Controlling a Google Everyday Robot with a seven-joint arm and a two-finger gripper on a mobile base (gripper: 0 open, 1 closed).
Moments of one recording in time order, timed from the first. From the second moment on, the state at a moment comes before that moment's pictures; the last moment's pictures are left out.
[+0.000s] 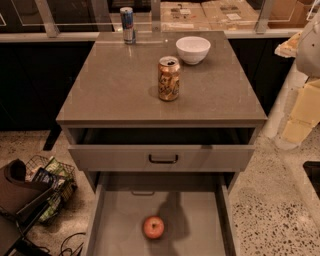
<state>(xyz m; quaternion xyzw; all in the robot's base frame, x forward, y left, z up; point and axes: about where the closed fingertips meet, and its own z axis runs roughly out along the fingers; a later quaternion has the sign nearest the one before) 0.438 -0.214 0.986 -0.60 0.78 -0.05 0.17</state>
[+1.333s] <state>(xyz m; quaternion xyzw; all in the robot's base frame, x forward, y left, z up) 0.359 -0.264 0.871 -0.59 0.77 0.02 0.25</state>
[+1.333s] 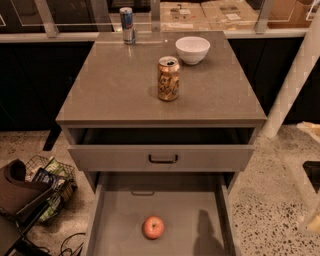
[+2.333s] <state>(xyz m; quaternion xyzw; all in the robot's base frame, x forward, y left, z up) 0.339 -0.267 0.823 -0.59 0.76 0.04 0.27</state>
